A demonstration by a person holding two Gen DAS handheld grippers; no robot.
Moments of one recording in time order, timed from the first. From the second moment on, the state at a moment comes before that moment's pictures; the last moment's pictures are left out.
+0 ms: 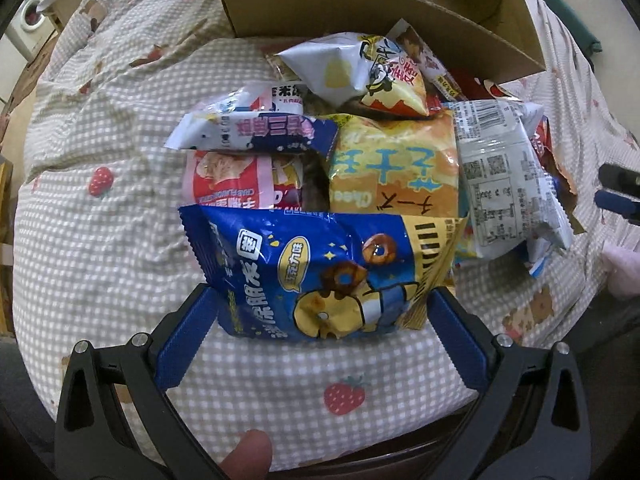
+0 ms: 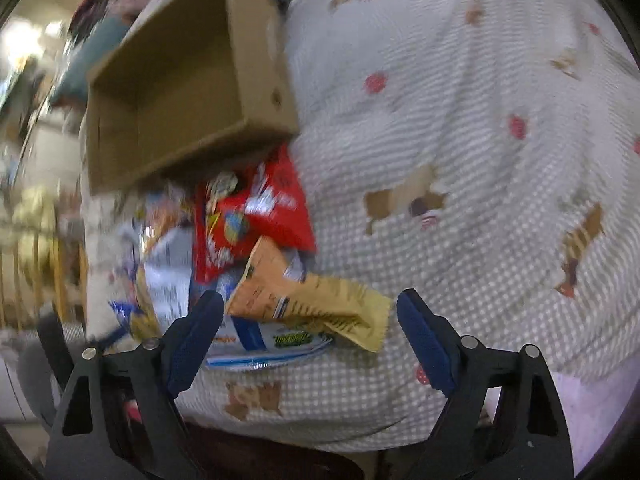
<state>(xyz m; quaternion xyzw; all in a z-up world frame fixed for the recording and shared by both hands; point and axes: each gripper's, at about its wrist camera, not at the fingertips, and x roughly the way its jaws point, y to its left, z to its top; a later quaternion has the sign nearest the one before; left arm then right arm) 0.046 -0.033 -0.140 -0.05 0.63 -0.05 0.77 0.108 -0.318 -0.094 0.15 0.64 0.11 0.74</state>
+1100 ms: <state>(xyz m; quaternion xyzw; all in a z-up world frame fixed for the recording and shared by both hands) 0.013 0.011 -0.123 -0.11 0.61 -0.10 0.78 0.087 -0.318 -0.087 0.20 0.64 0.09 0.74</state>
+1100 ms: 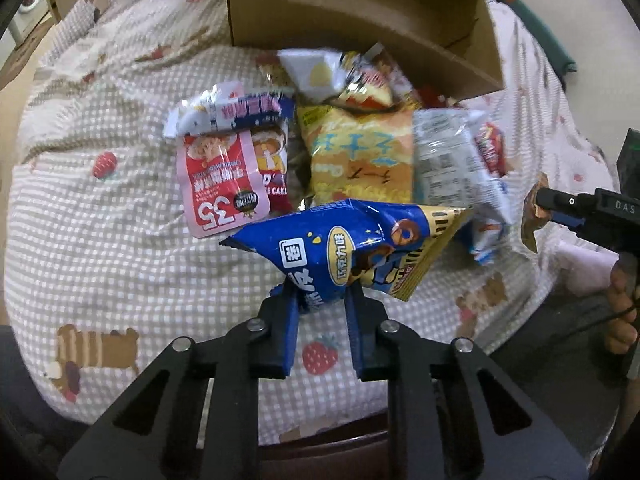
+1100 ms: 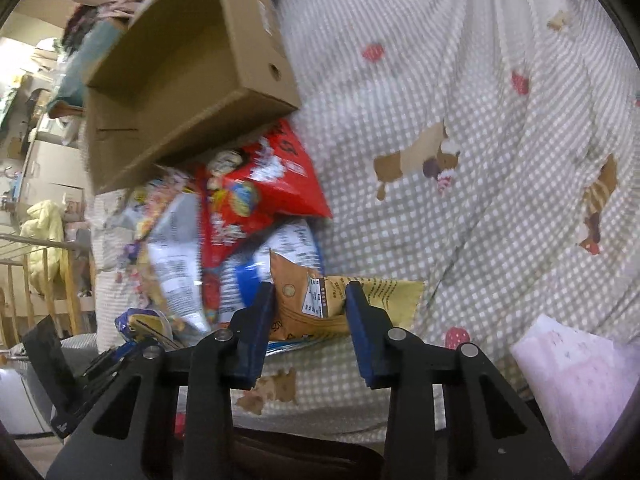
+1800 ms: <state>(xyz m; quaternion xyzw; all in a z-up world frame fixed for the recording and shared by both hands) 0.115 0.015 -0.008 -0.08 0.53 -0.09 0.84 0.162 -0.253 0.027 0.20 0.51 0.20 0.81</state>
